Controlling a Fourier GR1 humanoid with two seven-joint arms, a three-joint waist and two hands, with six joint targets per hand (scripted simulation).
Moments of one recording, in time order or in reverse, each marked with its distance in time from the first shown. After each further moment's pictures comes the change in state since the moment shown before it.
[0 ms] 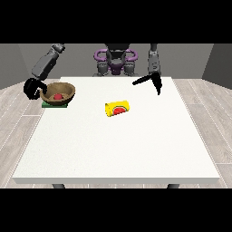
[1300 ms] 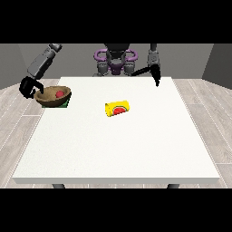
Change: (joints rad) left arm 0.090 0.005 -0.044 -0.286 -0.001 -0.038 0.172; right arm -0.061 -0.077 0.035 0.146 0.059 0.025 -0.012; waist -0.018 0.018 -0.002
